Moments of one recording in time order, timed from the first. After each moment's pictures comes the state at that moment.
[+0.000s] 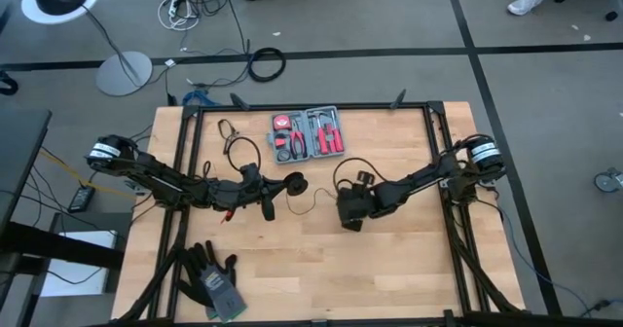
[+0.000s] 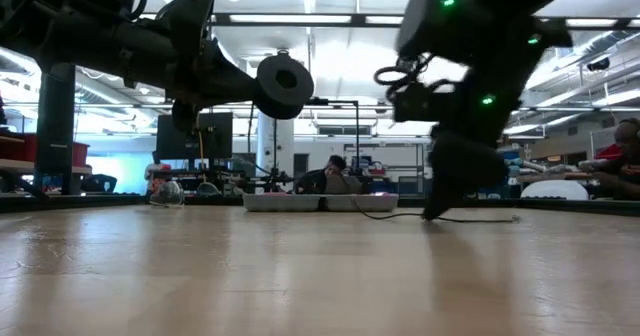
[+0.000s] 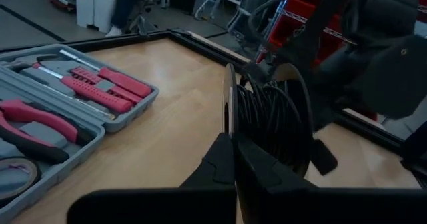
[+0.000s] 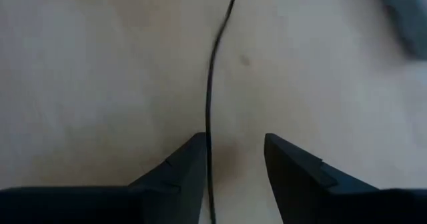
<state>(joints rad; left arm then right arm) -0.22 1.37 0.34 0.87 -0.56 -0.48 0.23 1.76 0.93 -0.44 0.50 0.44</state>
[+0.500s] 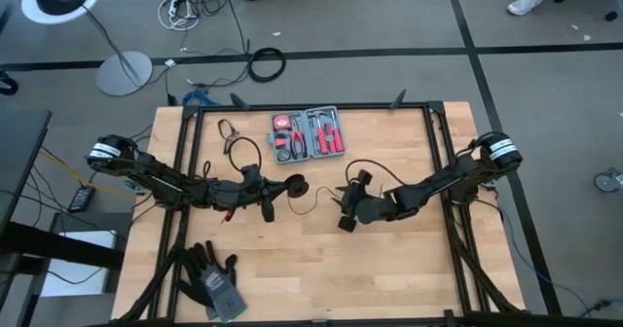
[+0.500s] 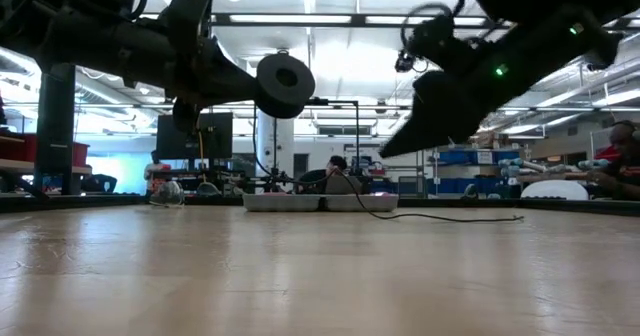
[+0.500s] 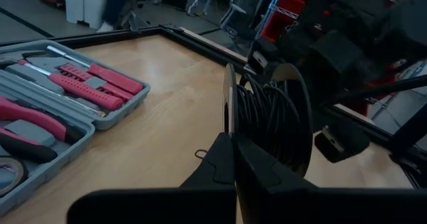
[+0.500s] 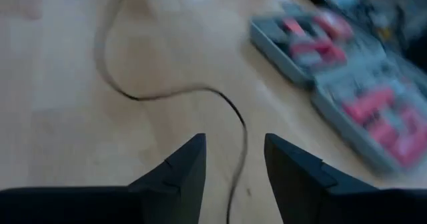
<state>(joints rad) -0.22 1.37 0.34 0.87 -0.52 -0.48 0.30 1.63 0.68 0.28 0.70 0.23</state>
